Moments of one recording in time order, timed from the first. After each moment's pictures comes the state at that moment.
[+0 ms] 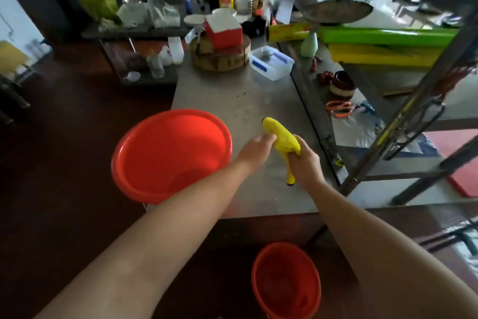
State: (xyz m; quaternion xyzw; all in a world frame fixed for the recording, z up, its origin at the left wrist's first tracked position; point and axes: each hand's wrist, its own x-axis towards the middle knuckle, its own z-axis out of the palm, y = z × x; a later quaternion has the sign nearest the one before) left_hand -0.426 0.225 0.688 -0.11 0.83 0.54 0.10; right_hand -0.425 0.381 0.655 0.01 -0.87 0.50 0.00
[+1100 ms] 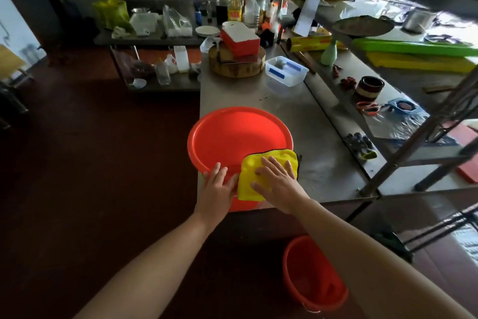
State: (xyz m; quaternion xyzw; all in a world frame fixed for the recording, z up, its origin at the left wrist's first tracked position) left_hand -0.214 -0.057 0.610 0.07 0.99 0.08 -0.06; right_hand -0.274 0.160 0.635 0.26 -0.95 0.17 -0.03
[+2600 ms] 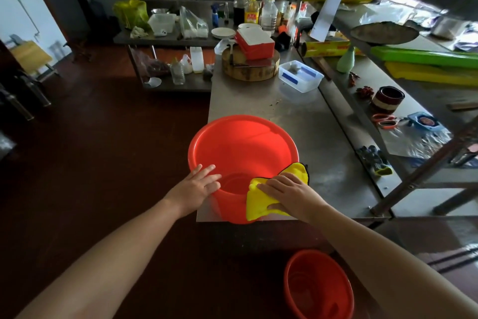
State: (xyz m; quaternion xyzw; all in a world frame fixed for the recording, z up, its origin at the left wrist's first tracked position) left_hand -0.252 -0.132 0.618 0.21 0.98 -0.02 -0.03; right_hand -0.332 0.209 0.617 0.54 -0.82 -0.01 0.18
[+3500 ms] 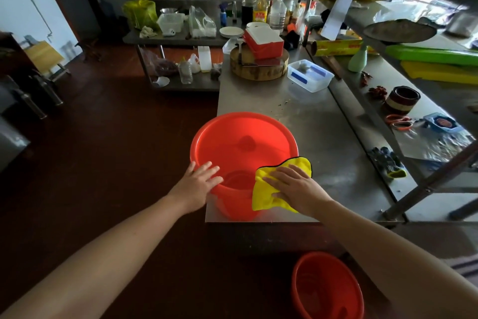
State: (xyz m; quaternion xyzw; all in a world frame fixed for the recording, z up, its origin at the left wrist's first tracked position) left_hand -0.255 -0.152 0.624 0.13 0.99 0.02 0.03; right_hand -0.339 0.188 0.632 0.49 -0.87 0.02 0.10
